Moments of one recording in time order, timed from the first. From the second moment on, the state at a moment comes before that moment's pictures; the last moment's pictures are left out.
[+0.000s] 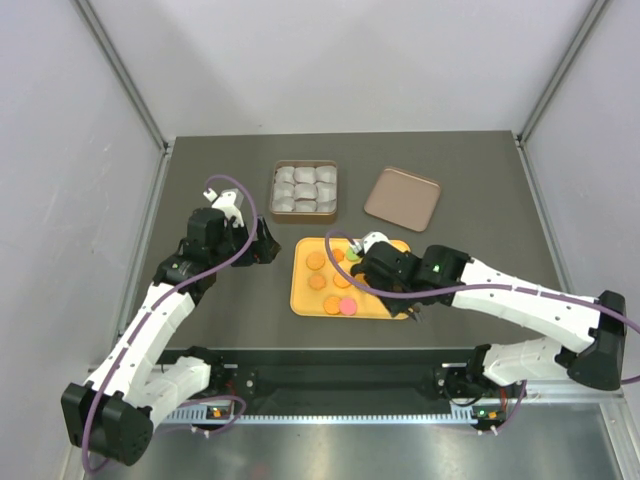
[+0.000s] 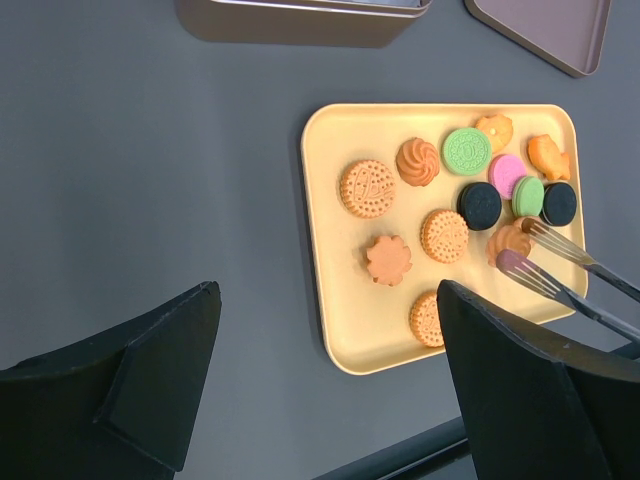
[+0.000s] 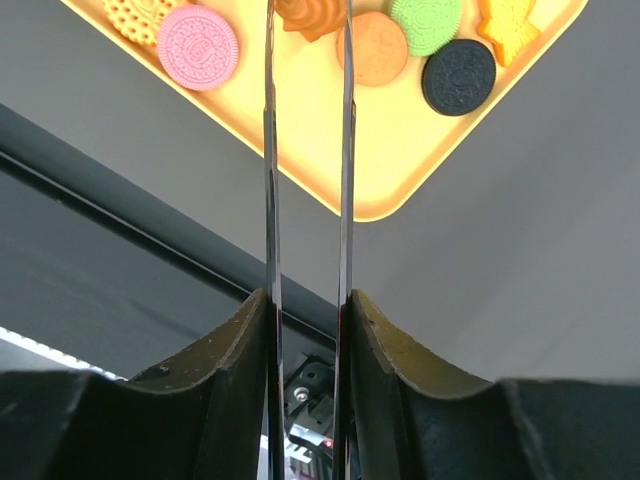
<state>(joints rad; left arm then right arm) -0.29 0.94 0.81 -0.47 0.16 -0.39 1.11 1.25 1.15 -1.10 0.31 0.37</state>
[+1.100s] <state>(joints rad) -0.29 0.94 0.81 -0.48 0.15 -0.39 0.76 1.90 2.00 -0.79 0.11 0.23</state>
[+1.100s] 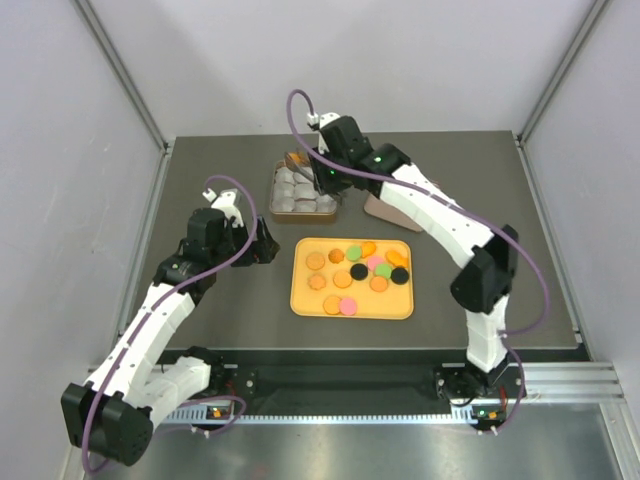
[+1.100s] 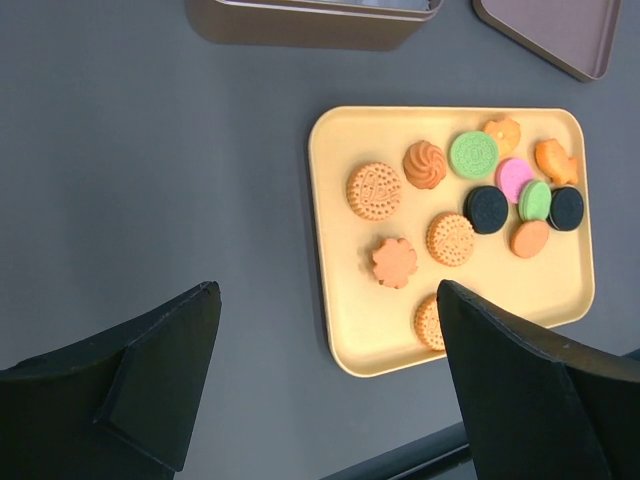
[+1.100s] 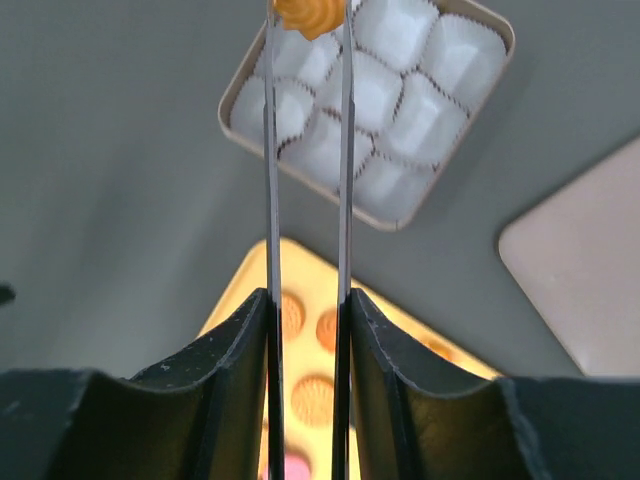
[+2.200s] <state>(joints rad) -0.29 0.87 0.81 -0.49 0.02 -0.39 0.70 2.25 2.10 -0.56 0.03 0.25</state>
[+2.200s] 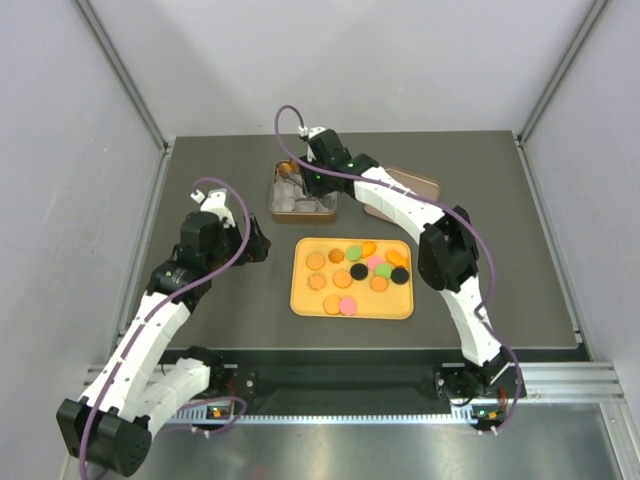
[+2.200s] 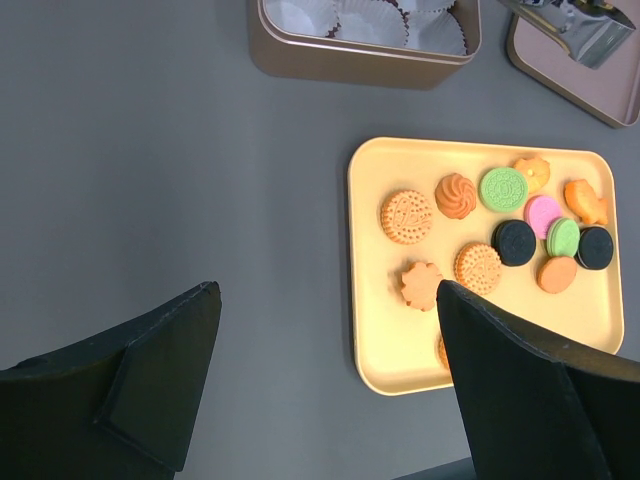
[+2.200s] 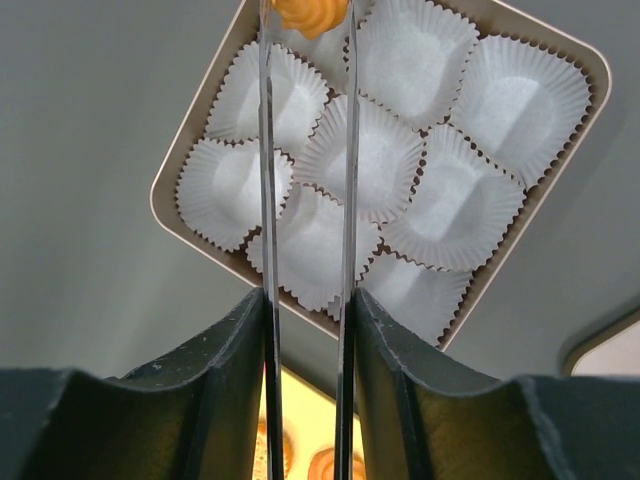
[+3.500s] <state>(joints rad) -0.29 0.86 0.81 -0.49 0.02 -0.39 0.75 1.47 1.46 -0.60 0.08 0.27</state>
